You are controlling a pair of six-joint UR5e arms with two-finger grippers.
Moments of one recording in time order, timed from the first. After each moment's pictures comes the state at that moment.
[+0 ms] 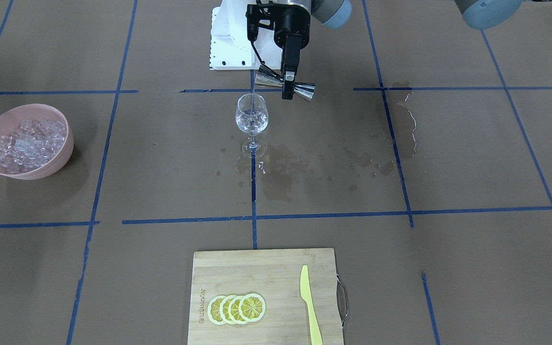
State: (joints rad) left arm -0.08 -2.10 -1.81 -2.26 -0.27 0.65; right arm 1.23 -1.70 1.99 -1.26 2.34 0.71
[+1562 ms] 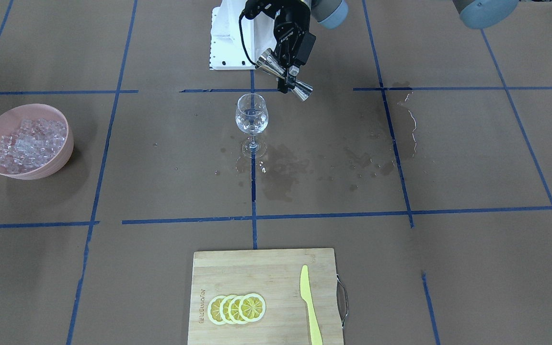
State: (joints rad) left arm -0.07 -2.10 -1.80 -2.38 -0.25 0.11; right arm 1.23 -1.69 1.99 -1.26 2.34 0.71
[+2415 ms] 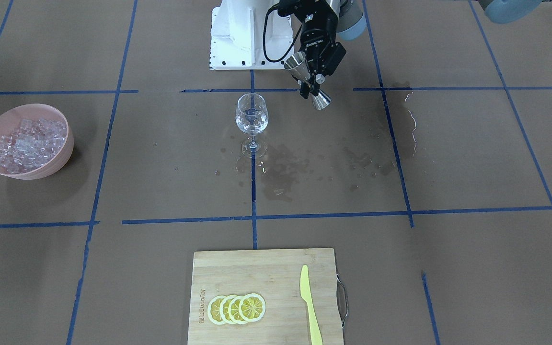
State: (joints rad) left arm -0.10 -1.97 -1.82 -2.72 -0.36 0.05; right arm 1.23 -1.68 1.99 -1.26 2.34 0.71
